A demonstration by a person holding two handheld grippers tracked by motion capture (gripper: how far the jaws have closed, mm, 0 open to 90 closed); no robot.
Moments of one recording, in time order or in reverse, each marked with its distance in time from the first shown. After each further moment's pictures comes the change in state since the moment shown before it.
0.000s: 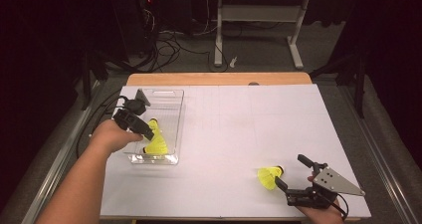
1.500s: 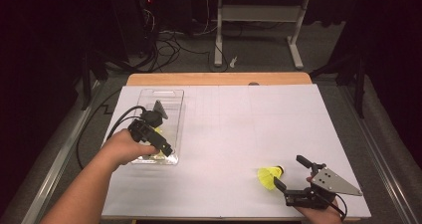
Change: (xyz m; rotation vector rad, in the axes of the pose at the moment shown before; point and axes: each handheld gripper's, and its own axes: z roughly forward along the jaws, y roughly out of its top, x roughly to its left) left arm -0.046 -0.037 -0.005 0.119 -0.074 0.094; right arm 0.003 -0.001 0.002 0.012 0.000 0.000
